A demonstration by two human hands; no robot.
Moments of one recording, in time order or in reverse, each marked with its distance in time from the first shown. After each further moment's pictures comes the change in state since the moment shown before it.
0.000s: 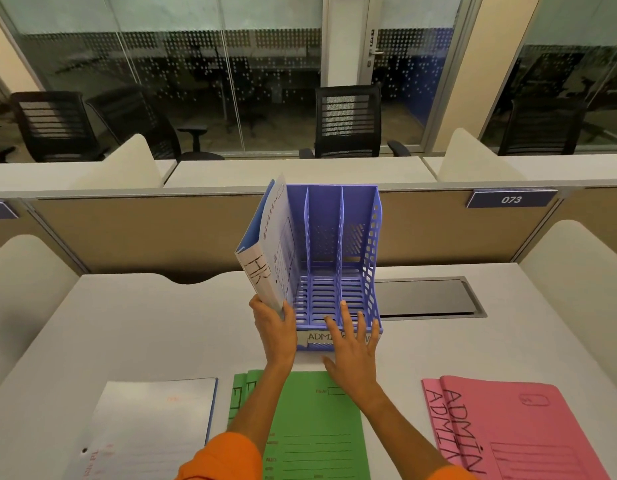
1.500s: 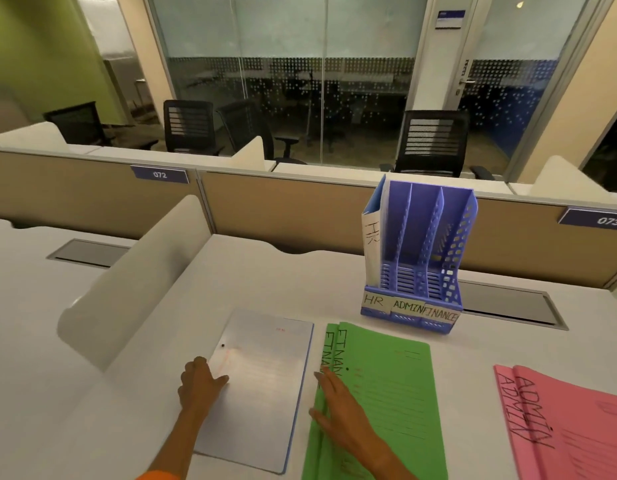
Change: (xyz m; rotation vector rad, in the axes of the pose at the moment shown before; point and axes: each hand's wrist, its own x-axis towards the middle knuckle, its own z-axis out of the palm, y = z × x) left_hand -0.072 -0.143 -0.385 0.787 -0.085 -0.453; right_hand -0.196 -0.169 0.043 0.437 -0.351 -0.369
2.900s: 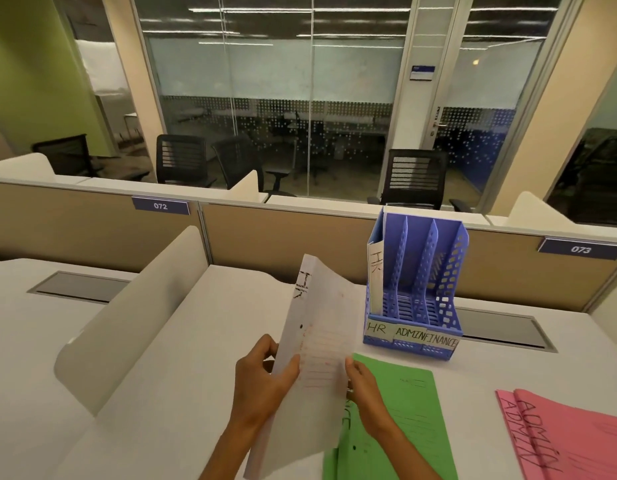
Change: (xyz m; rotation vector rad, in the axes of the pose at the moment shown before) left_hand -0.108 0.111 -0.086 -0.733 -0.039 0.660; right_hand 0.042 -0.043 -0.067 0.996 0.285 0.401
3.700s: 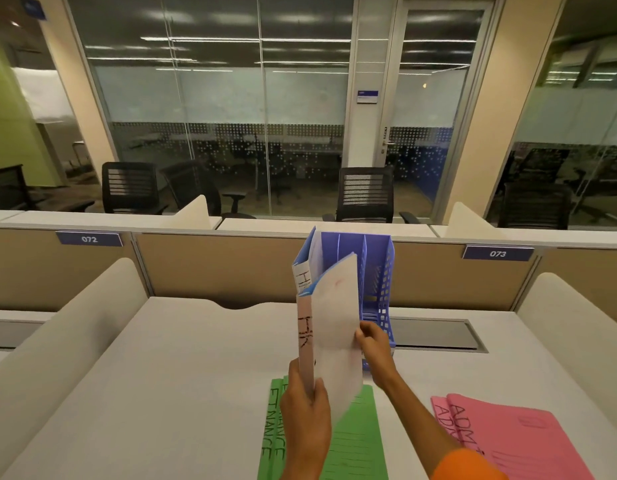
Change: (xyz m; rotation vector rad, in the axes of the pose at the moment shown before) left_hand -0.036 0.097 0.191 -0.051 0.099 -0.143; right_hand 0.049 -0.088 -0.171 0.010 0.296 -0.275
